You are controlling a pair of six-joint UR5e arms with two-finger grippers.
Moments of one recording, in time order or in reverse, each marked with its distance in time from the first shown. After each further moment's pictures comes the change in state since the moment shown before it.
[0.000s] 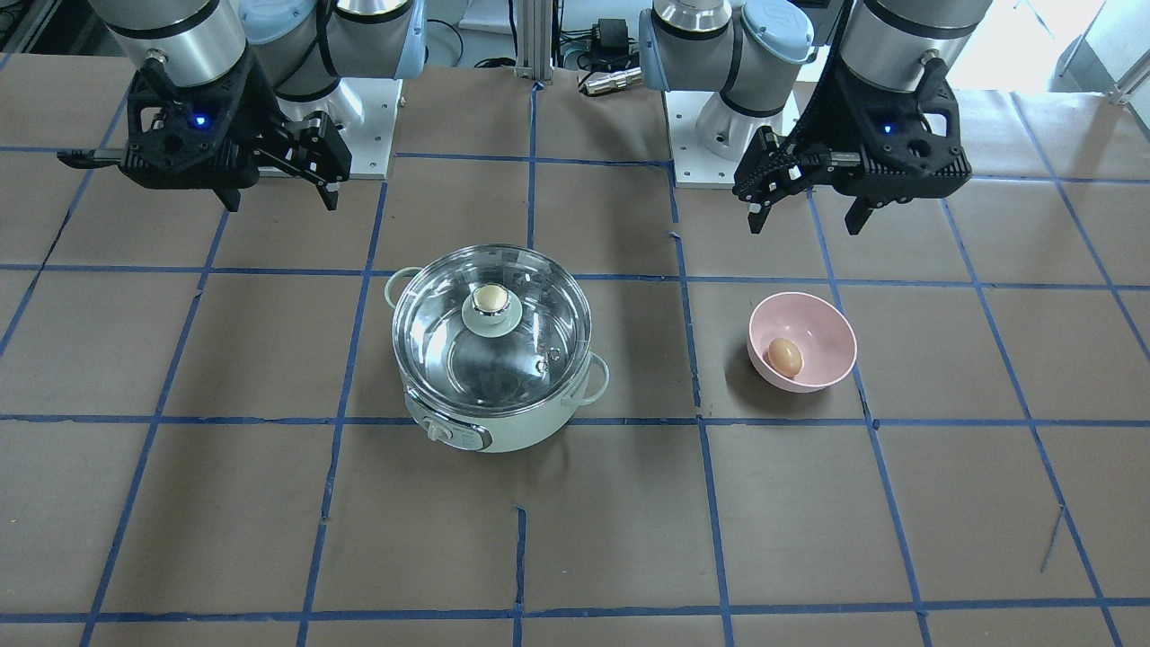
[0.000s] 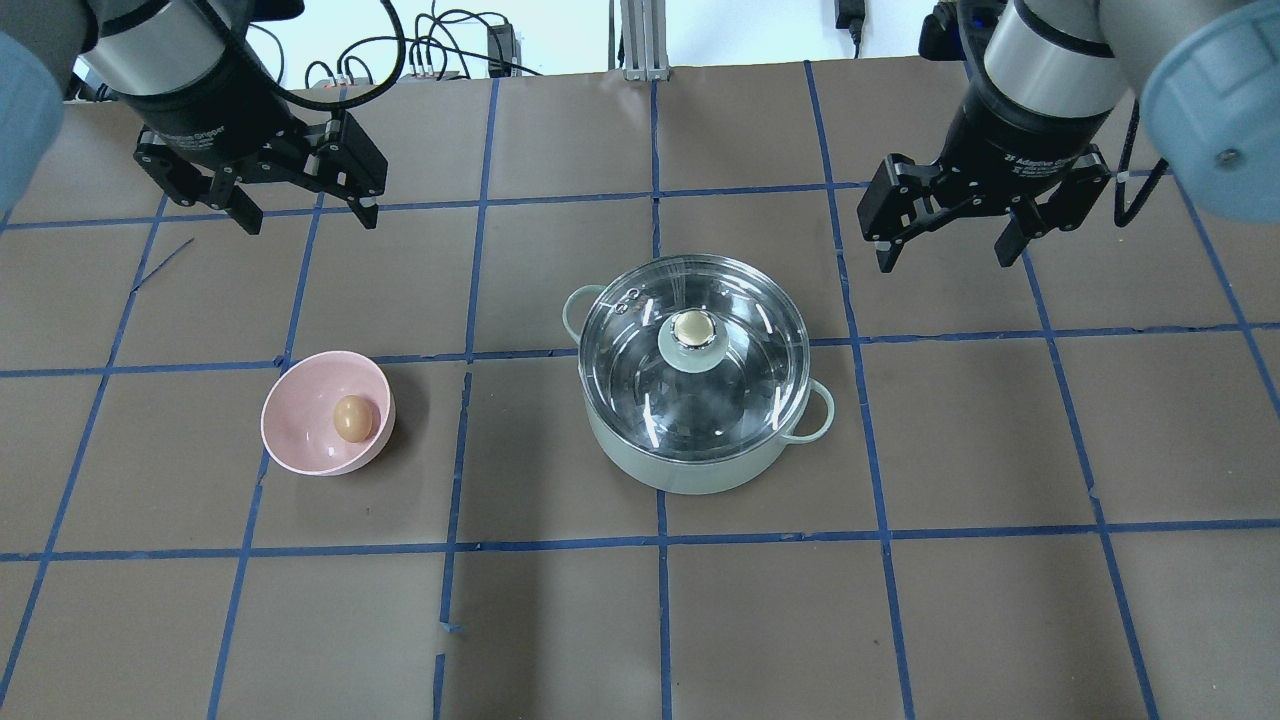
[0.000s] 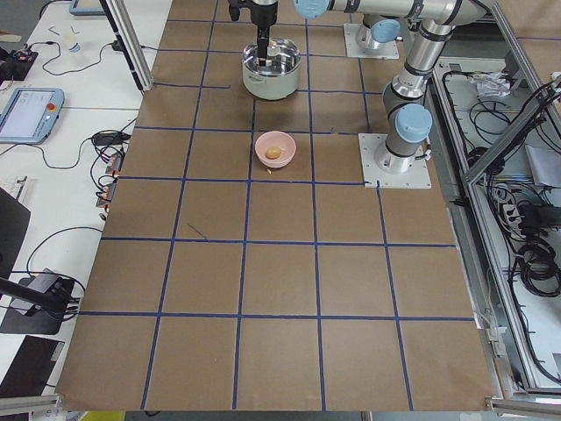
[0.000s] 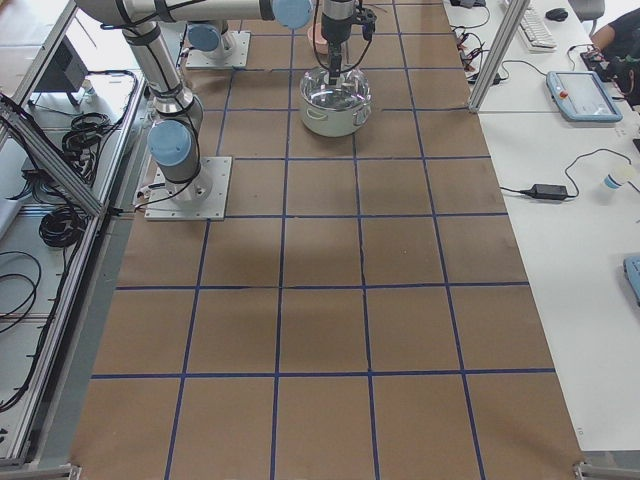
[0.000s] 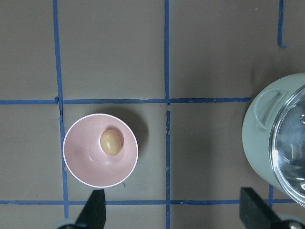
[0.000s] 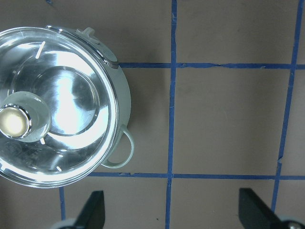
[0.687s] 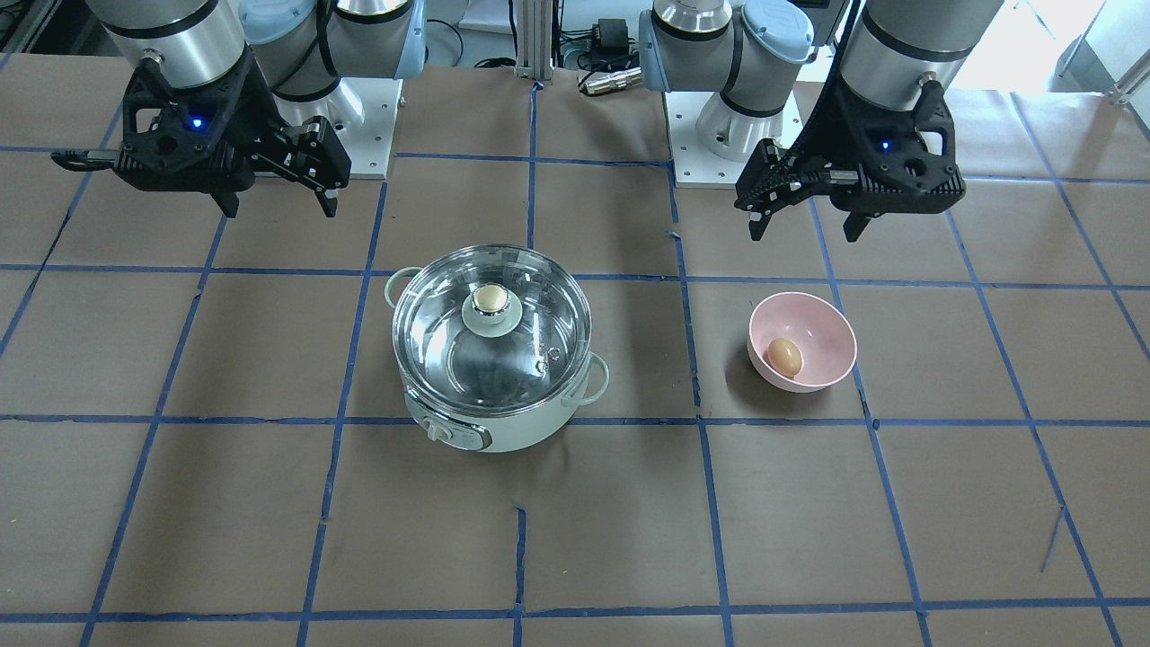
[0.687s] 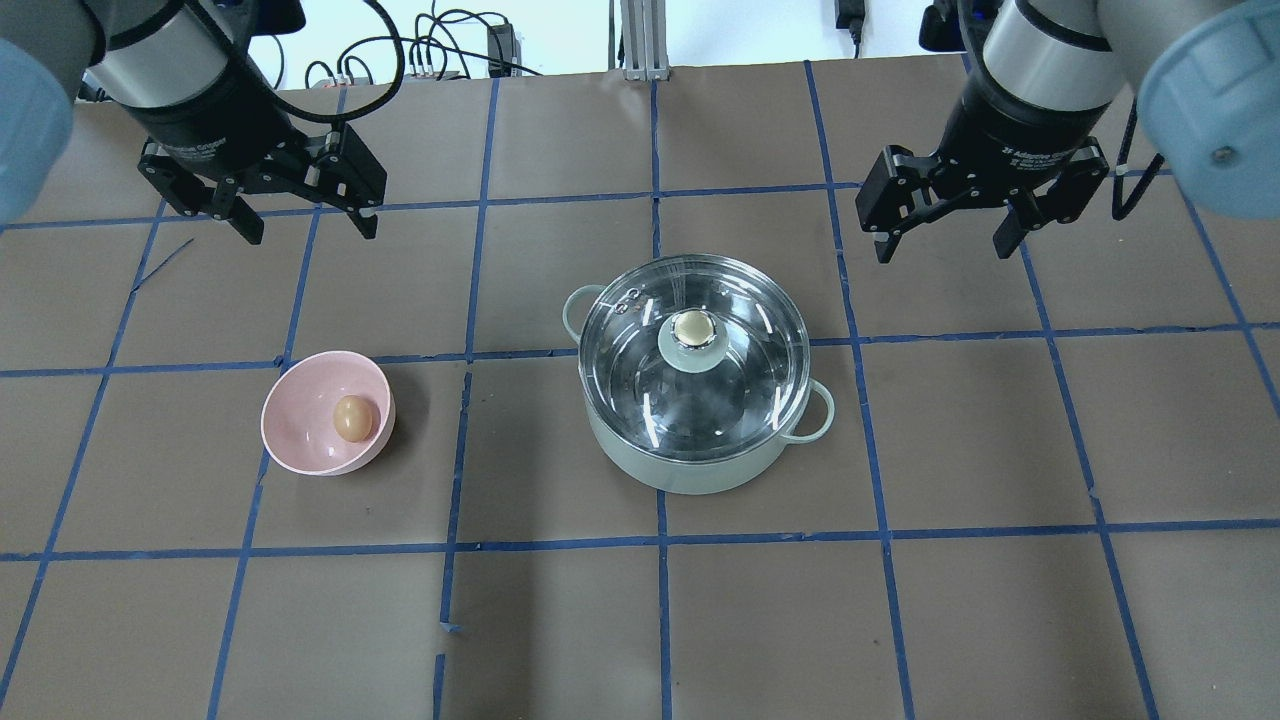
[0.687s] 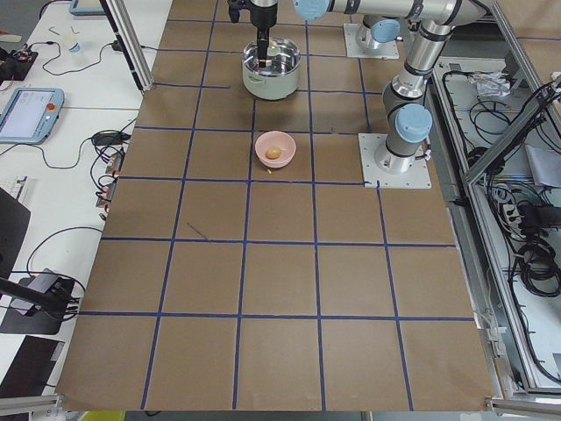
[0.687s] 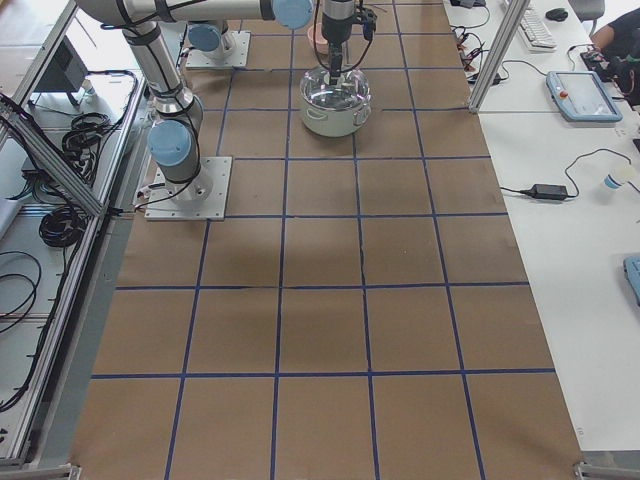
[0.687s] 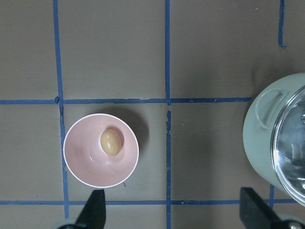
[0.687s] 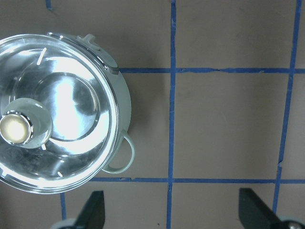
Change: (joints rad) left arm 0.019 -0.002 -0.044 0.010 -0.003 0.013; right arm 0.007 0.012 -0.008 -0.045 0.001 0.036
